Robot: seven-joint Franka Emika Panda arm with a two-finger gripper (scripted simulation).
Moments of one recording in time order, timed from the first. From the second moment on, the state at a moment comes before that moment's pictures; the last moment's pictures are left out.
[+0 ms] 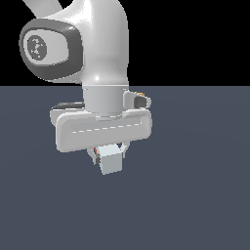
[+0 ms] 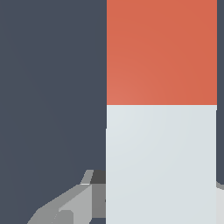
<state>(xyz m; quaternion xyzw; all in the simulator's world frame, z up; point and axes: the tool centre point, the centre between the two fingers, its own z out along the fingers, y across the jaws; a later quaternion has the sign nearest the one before) -0.037 -0.046 0.038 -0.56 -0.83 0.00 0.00</state>
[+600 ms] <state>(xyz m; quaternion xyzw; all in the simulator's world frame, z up) 0.013 0.063 0.061 -0.59 -0.81 0.00 0.00</state>
